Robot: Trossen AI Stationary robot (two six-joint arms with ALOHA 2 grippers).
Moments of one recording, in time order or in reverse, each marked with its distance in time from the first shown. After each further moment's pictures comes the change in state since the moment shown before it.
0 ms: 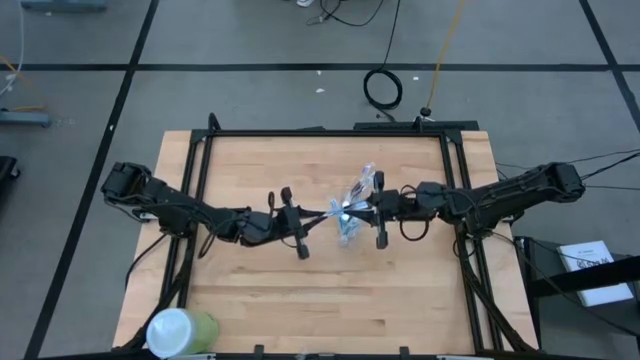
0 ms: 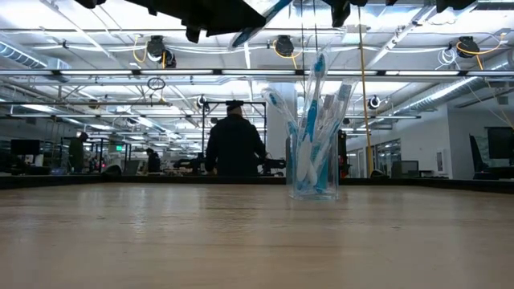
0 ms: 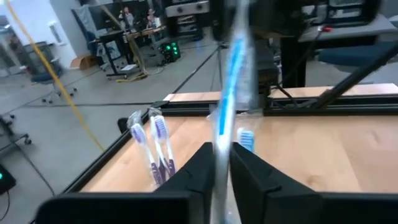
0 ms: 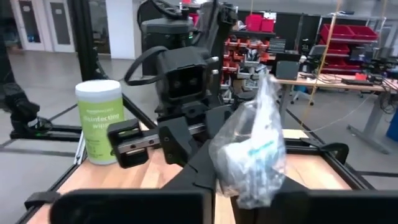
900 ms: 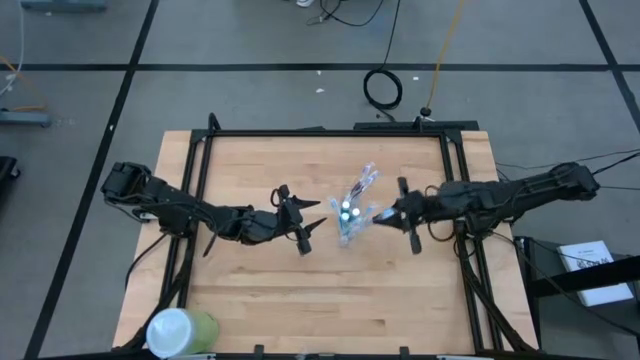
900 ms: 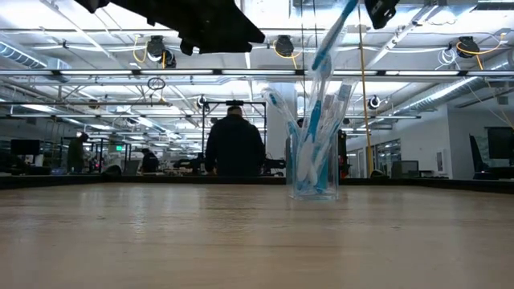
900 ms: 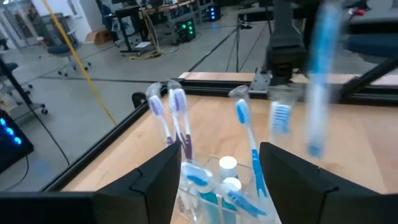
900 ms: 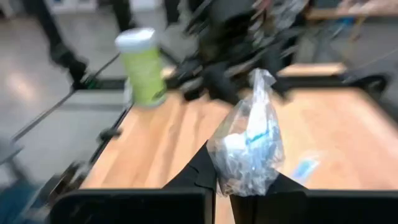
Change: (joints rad) left arm 0.023 -0.001 0.000 -0.087 -0.054 -0.098; right arm 0.065 -0.290 0.018 -0.550 -0.063 0.155
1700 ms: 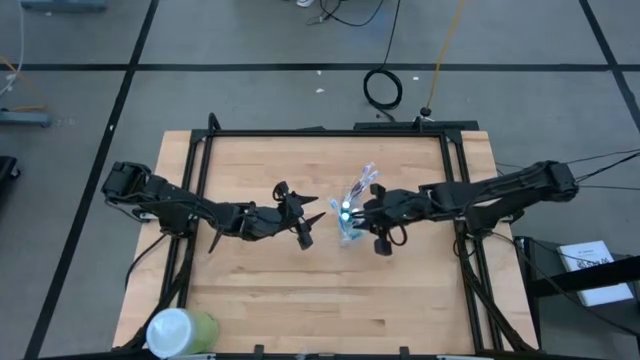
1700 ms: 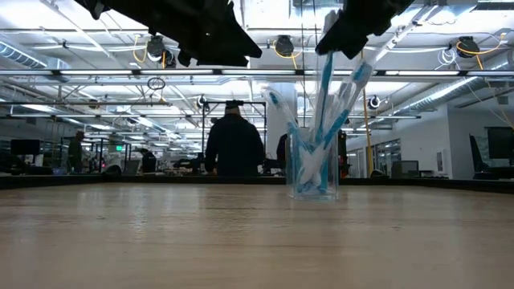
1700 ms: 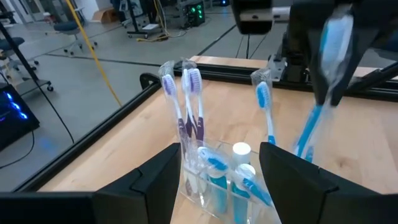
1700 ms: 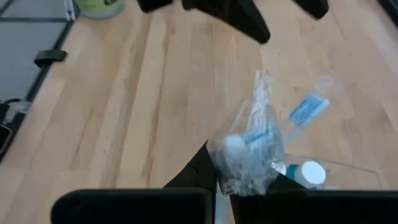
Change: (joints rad) left arm 0.038 0.000 0.000 -0.073 0.002 -0.094; right arm -0.059 0.377 0.226 -0.279 -0.003 -0.003
